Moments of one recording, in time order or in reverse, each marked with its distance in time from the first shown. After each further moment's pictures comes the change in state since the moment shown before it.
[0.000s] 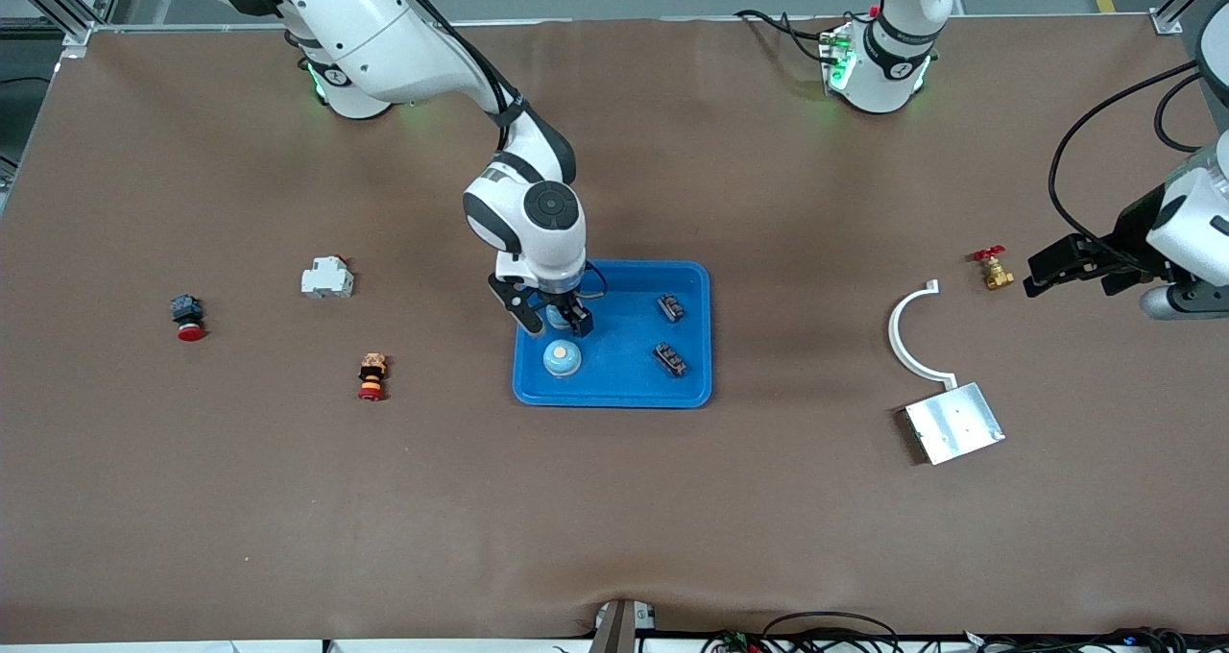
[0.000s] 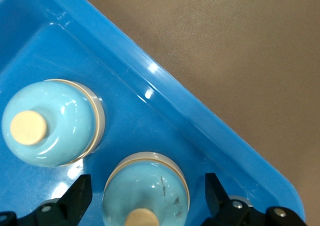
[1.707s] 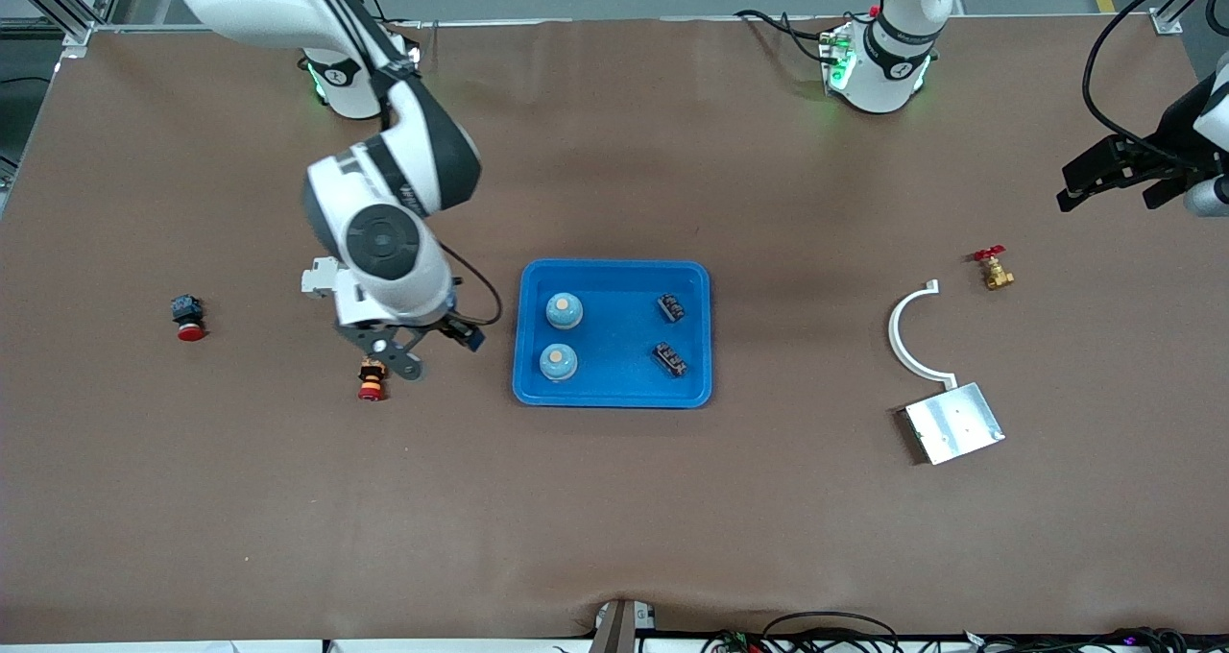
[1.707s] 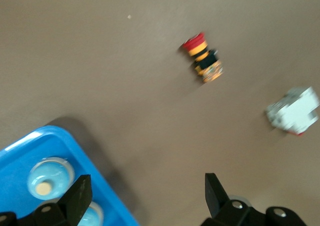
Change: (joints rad) left arm 0.005 -0.176 0.002 -0.057 0.044 -0.176 0.001; right arm -0.278 -0.251 -0.015 0.184 0.179 -0.585 -0.796
